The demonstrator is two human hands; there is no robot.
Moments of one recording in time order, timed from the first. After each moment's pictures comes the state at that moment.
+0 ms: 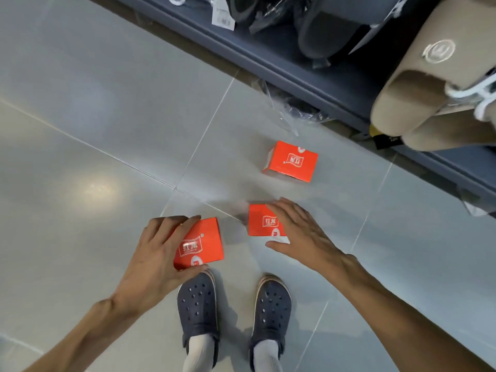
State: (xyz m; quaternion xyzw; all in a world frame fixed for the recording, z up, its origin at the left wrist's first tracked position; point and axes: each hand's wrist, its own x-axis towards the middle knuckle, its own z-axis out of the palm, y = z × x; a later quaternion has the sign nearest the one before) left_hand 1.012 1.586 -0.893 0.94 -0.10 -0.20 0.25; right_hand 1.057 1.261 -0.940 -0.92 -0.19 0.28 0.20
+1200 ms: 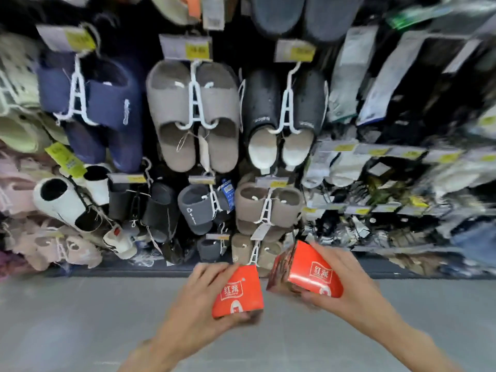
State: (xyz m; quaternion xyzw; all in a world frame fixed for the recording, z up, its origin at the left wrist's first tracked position) left_hand 1.082 1.415 -0.239 0.86 -0.42 -0.04 0.30; right_hand 0.952 1.118 -0.183 -0.96 0.09 -0.03 0.27
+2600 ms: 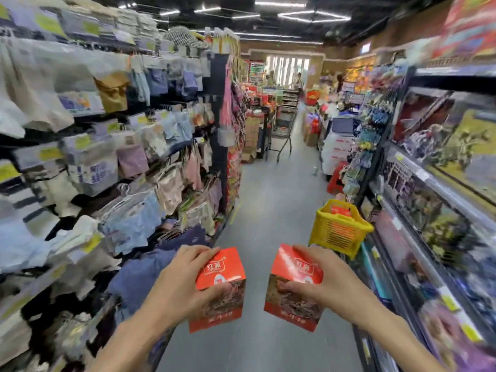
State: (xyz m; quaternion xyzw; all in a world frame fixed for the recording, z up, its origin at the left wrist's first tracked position) left_hand 0.662 0.431 -0.006 0.45 -0.85 -0.12 0.26; right_hand 0.342 0.510 0.030 -0.69 0.66 -0.25 0.15
